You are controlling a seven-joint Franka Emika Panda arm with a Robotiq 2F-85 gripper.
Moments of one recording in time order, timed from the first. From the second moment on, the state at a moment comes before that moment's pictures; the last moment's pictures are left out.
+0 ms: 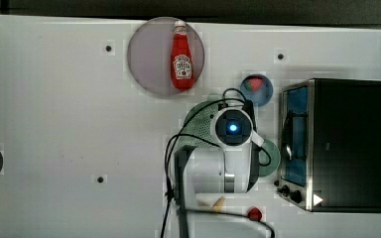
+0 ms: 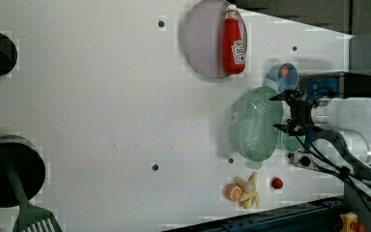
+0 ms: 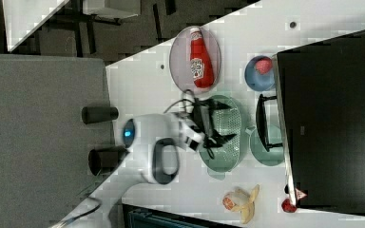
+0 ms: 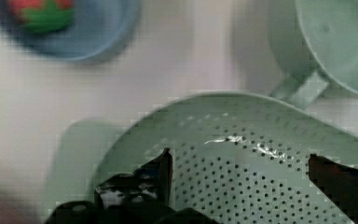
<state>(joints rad) -0.26 0.25 0.09 -2.36 -0.23 1.06 0.64</state>
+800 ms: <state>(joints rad) -0.23 -0.13 0.18 -1.85 -0.02 0.16 0.27</state>
